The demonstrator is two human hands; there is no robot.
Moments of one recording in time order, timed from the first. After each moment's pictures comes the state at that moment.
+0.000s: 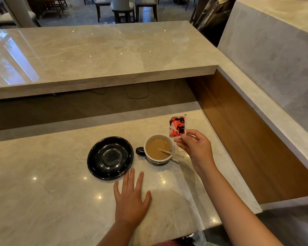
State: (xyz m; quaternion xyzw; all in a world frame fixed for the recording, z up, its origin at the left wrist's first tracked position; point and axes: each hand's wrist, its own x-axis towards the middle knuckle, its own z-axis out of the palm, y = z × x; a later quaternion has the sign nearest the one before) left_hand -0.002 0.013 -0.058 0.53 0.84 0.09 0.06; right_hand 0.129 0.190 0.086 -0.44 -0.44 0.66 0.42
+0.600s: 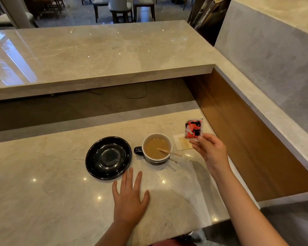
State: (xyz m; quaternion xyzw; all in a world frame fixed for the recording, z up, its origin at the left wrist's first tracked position) left_hand -0.001 0.013 -0.058 0.53 0.84 0.10 0.07; right_hand 0.174 0.203 0.072 -0.44 -0.41 0.66 0.45
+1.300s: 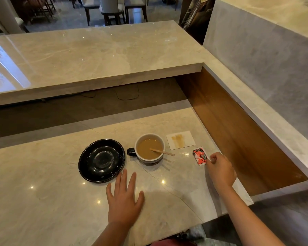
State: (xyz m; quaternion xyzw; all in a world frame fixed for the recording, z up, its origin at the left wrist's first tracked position) left_hand -0.002 0.012 -0.060 0.53 0.84 0.09 0.06; right_hand 0.235 0.199 -0.001 -0.71 -0.64 0.18 0.21
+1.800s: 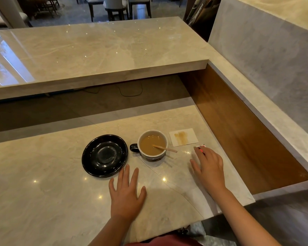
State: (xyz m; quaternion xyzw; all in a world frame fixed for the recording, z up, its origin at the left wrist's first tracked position) left_hand -0.001 0.012 -0.058 0.54 0.83 0.11 0.06; right_hand 0.219 0.179 -0.008 -0.52 -0.83 0.10 0.17
